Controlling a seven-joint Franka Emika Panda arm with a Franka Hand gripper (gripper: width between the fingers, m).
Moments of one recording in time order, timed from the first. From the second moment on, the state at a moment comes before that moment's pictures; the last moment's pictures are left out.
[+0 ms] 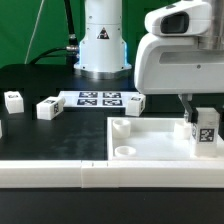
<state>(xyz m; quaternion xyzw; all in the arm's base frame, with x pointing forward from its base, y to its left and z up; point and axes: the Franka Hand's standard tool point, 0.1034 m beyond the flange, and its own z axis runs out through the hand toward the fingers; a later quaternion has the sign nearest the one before) 0.642 0.118 0.080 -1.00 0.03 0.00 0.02</state>
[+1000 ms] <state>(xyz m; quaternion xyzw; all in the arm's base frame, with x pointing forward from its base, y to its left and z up) 0.642 0.112 0.079 -0.78 0.62 0.02 0.03</state>
